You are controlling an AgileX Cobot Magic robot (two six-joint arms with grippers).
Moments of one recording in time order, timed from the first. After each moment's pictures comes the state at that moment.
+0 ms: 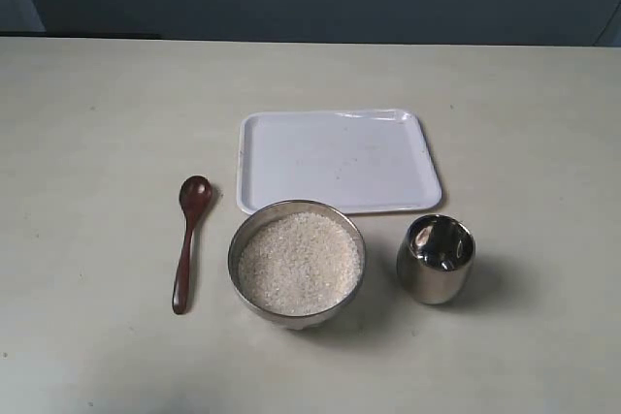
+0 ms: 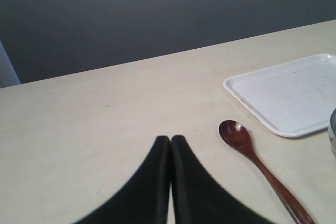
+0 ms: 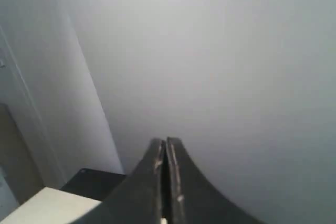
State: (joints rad) left arm -0.32 0.00 0.00 -0.18 0.25 0.28; right arm 0.39 1.31 -1.30 -1.73 -0.24 2.01
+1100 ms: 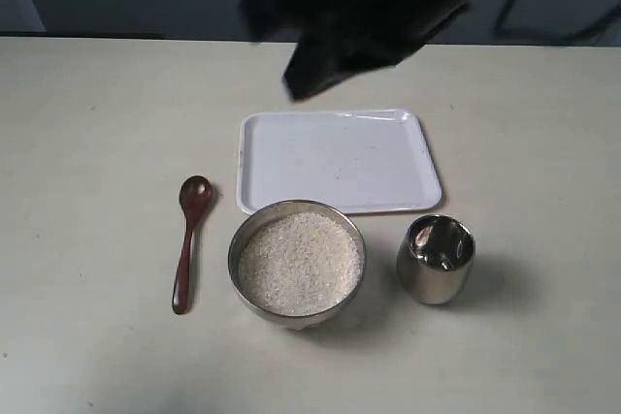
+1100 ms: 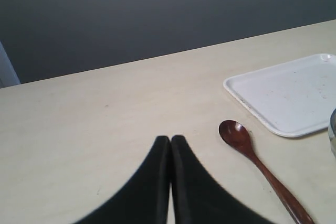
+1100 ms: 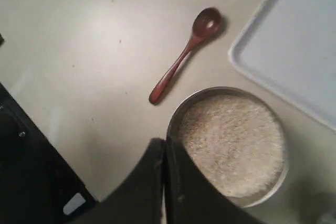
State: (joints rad) left arm -0.32 0.00 0.00 -0.18 0.25 0.28; right arm 0.85 1.55 -1.45 0.36 1.05 -0.03
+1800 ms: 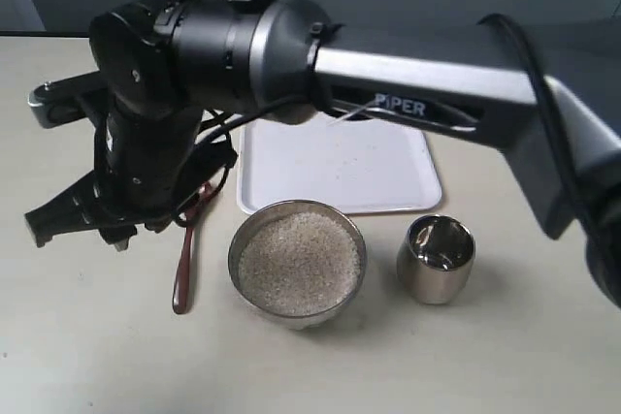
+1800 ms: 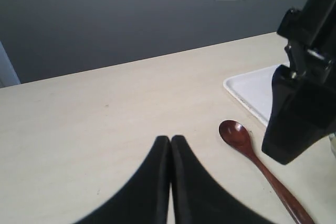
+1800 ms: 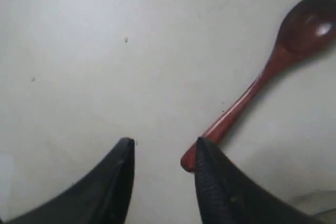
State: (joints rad) left arm -0.32 0.00 0.00 -0.18 0.25 0.28; right arm 1.16 2.14 -1.81 0.13 0.95 0.25
